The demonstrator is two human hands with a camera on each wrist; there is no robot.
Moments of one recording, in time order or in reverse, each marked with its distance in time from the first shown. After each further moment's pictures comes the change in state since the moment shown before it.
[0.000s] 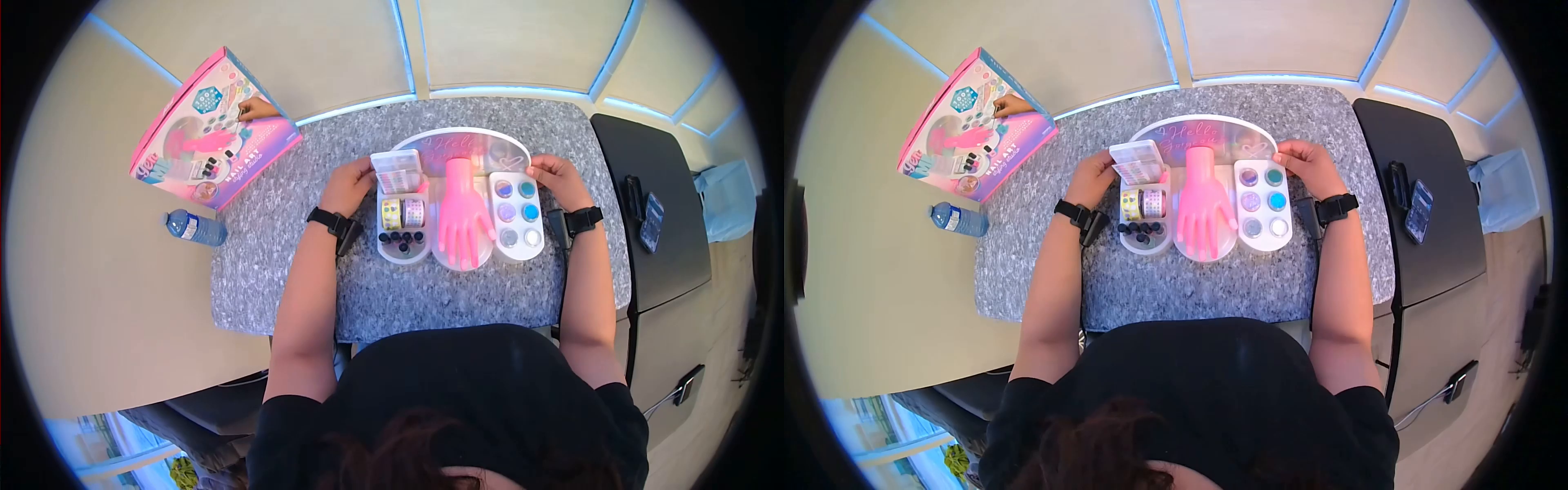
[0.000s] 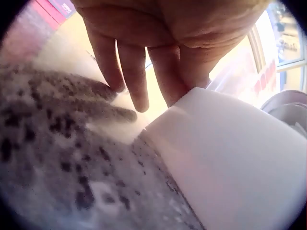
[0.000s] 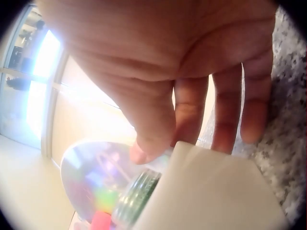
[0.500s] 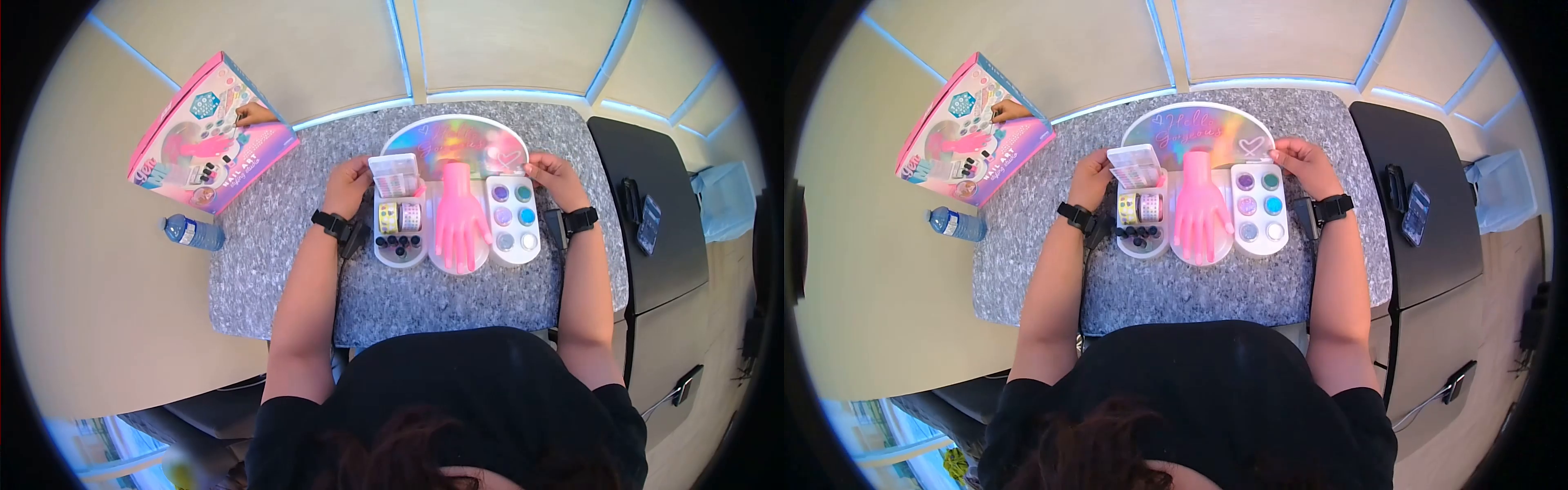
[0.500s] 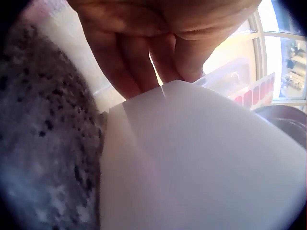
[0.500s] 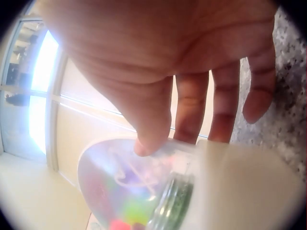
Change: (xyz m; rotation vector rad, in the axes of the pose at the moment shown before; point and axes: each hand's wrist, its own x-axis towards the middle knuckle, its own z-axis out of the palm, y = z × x) left_hand 0.013 -0.020 0.019 -0.427 0.095 -0.031; right_hand 0.006 -0.008 0.001 0.078 0.036 -0.029
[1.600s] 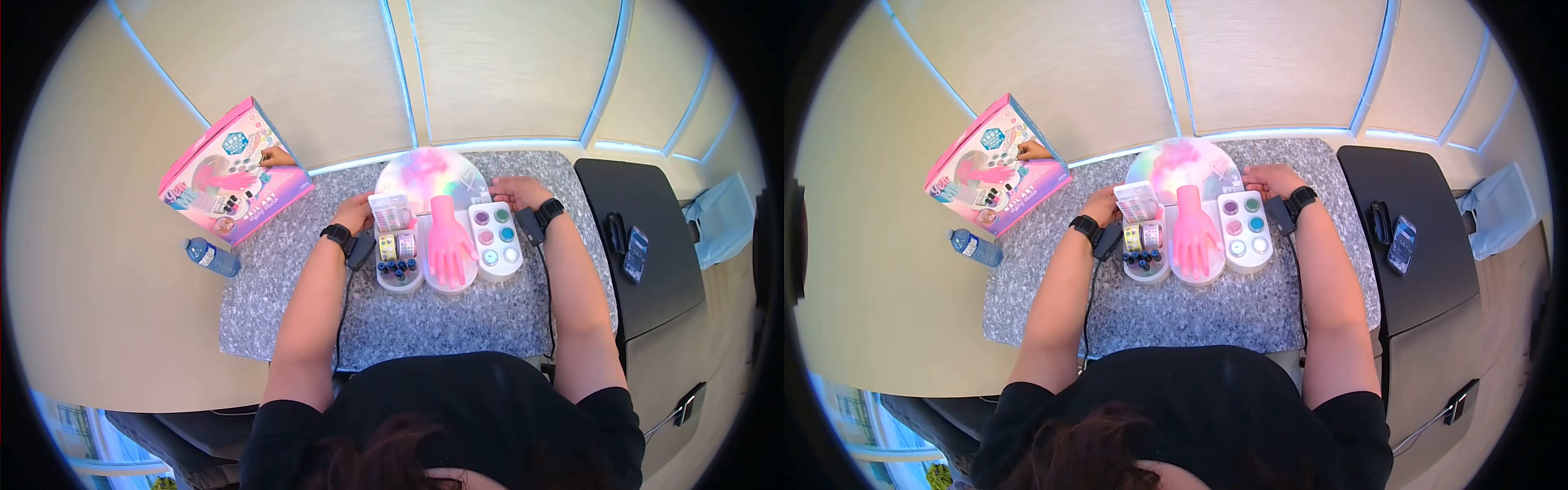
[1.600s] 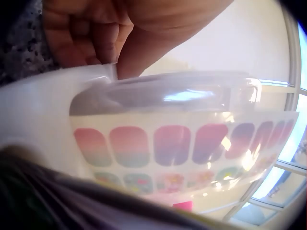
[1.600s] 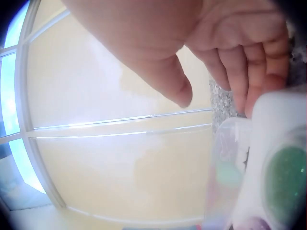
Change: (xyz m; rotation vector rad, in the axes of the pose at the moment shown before) left_hand 0.051 -0.027 -0.016 -0.307 -0.019 -0.424; right_hand 0.092 -0.003 0.001 0.241 -0.092 0.369
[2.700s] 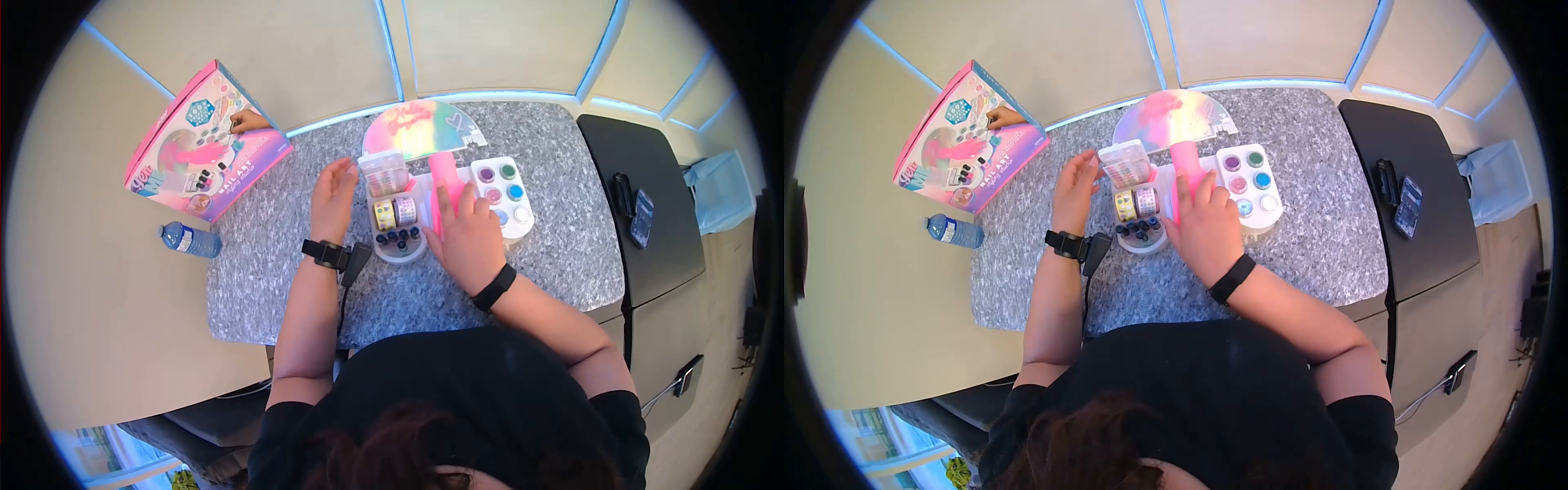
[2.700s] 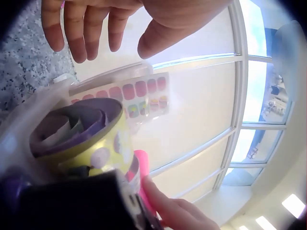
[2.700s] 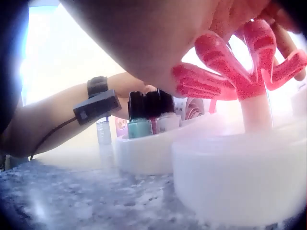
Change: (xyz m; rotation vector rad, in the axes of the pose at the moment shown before) left_hand -0.116 0.028 0.055 0.113 0.367 0.295; right_hand -0.156 0.055 0.228 -1.604 0.627 -0.671
